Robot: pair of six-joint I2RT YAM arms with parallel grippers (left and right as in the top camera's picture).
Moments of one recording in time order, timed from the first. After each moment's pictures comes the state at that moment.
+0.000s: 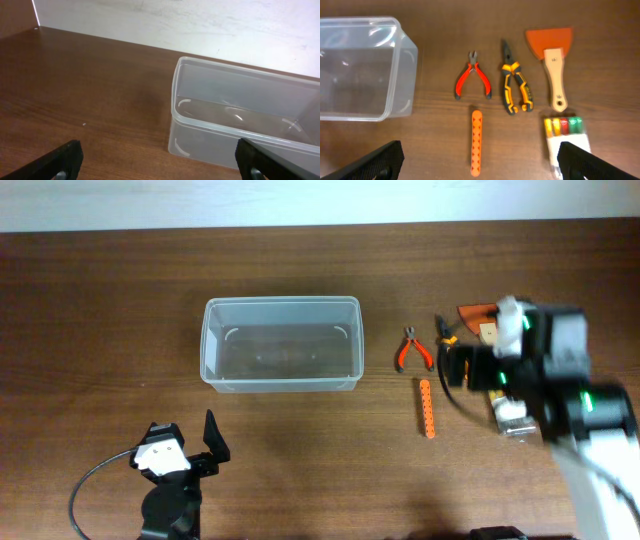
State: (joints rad) left arm -0.20 0.02 0.10 -0.29 -0.33 -0.22; right arm 0.04 1.23 1.28 -1.01 -0.08 0.07
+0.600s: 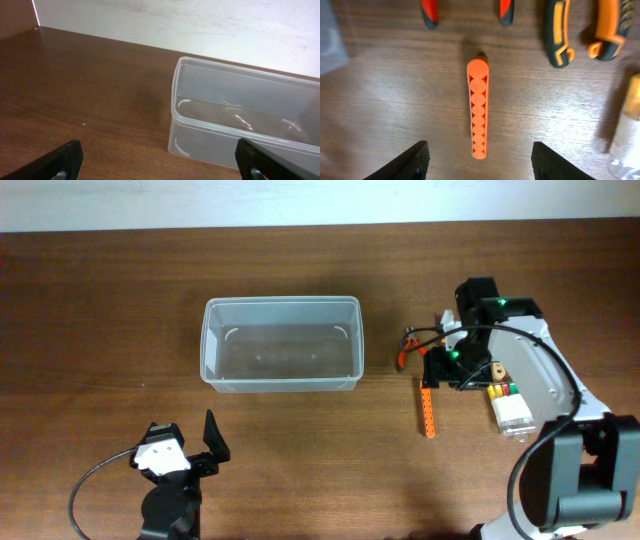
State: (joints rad) left arm -0.20 0.02 0.10 -0.29 -0.33 -0.22; right arm 0.04 1.77 1.32 -1.14 -0.16 0.05
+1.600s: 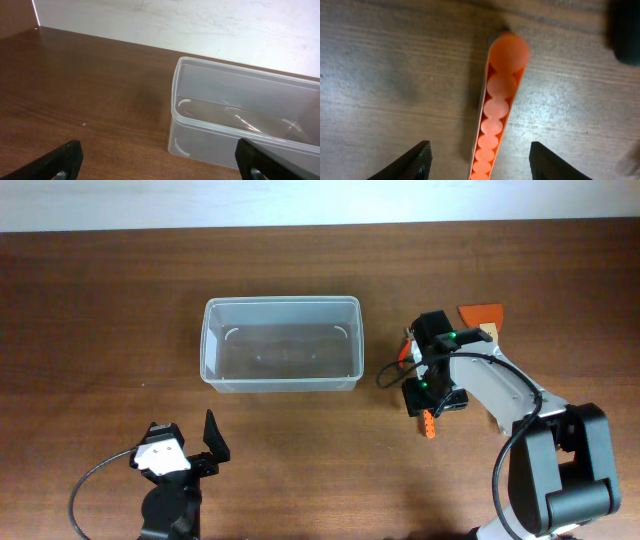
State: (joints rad) left arm -0.20 0.02 0.10 -0.29 -0.33 -0.22; right arm 0.21 1.77 1.11 -0.94 0.01 0.07
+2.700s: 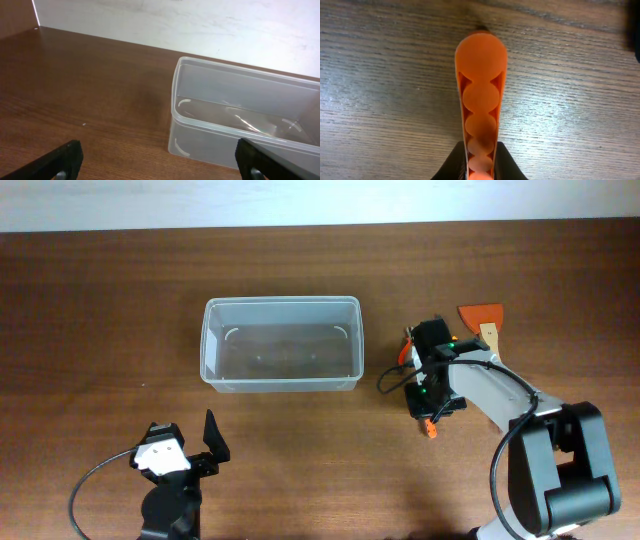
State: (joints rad) left arm -0.20 0.02 0.10 -0.29 -0.33 -0.22; right arm 0.21 1.77 1.03 -0.83 0.02 0.09
